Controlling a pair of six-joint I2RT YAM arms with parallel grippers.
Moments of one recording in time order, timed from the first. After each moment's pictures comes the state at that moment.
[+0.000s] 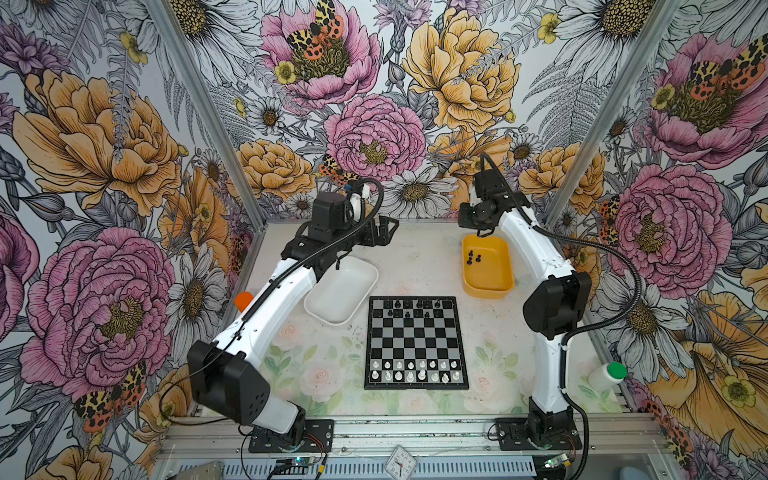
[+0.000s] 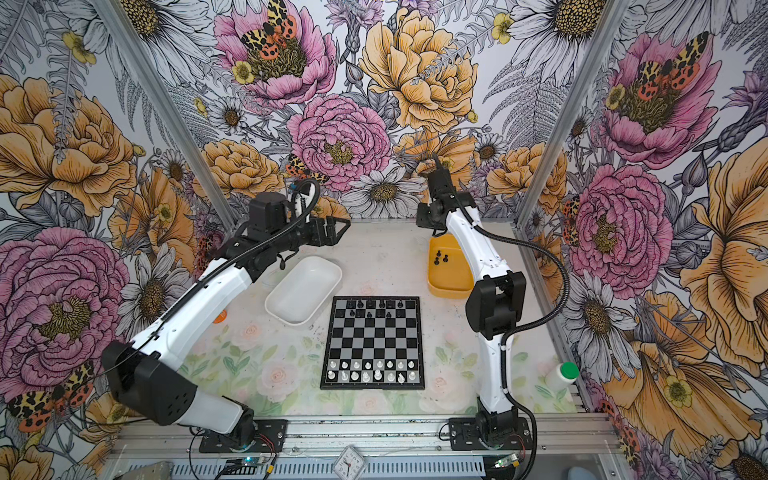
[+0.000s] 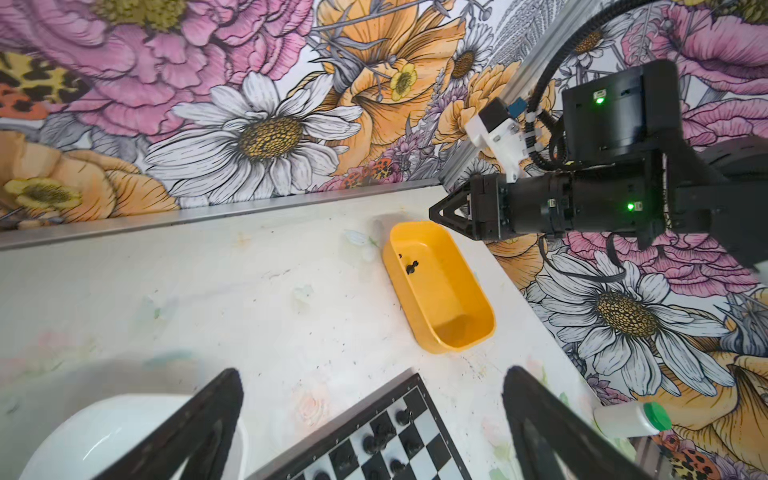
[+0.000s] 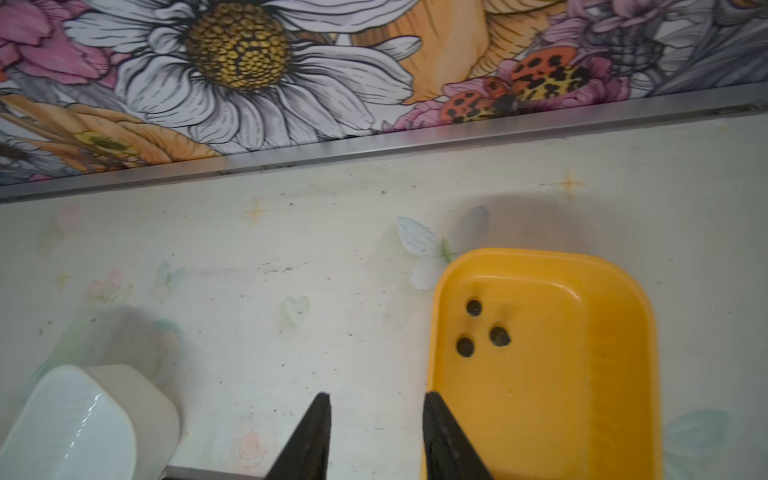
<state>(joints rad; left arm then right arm) -0.41 1.54 1.53 -0.36 0.30 -0.31 0.20 2.14 2.25 -1.02 -0.01 0.30</state>
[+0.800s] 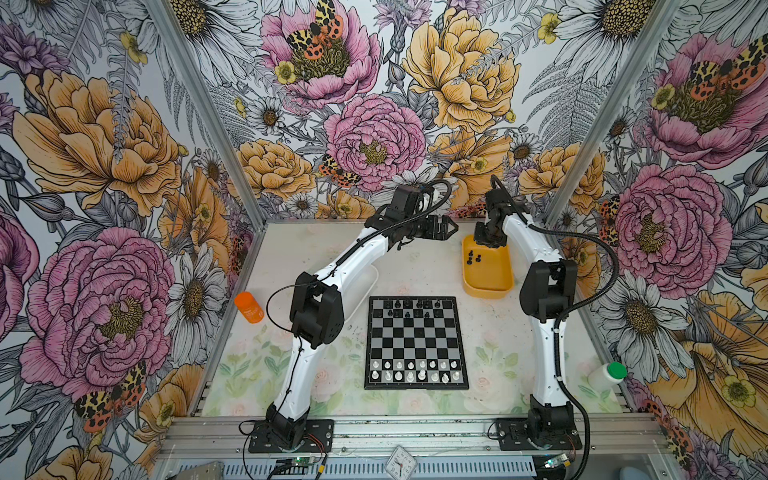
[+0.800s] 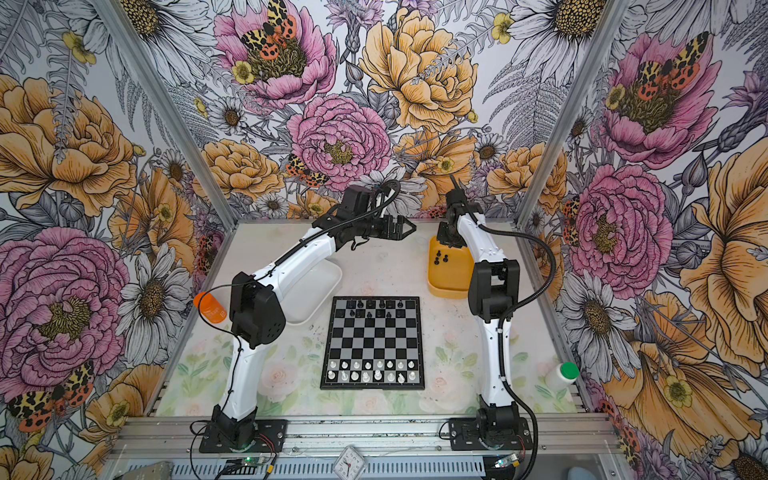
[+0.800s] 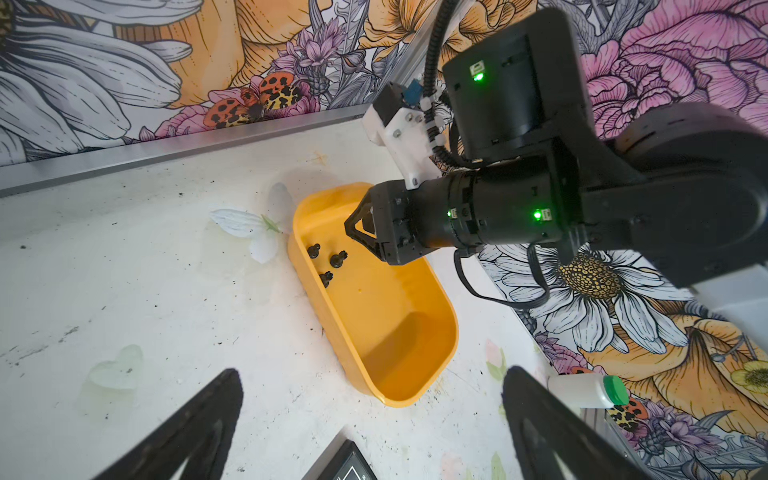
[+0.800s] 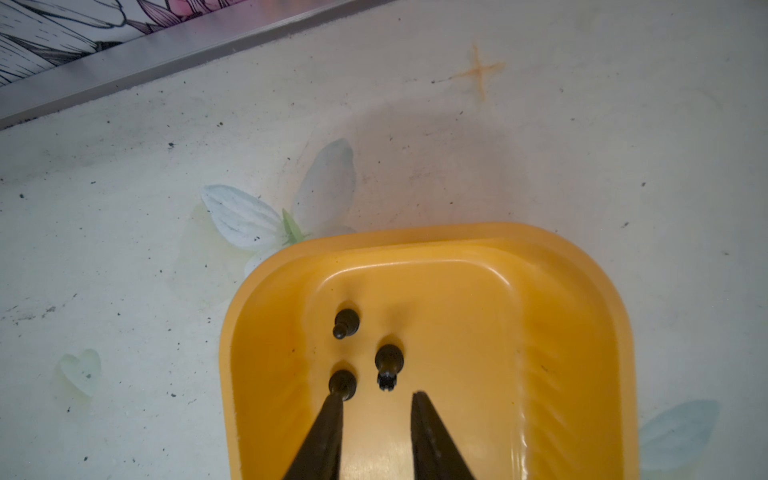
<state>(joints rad) -0.57 2.22 2.17 -0.47 0.44 -0.38 0.07 2.39 2.27 -1.05 0.02 0.30</state>
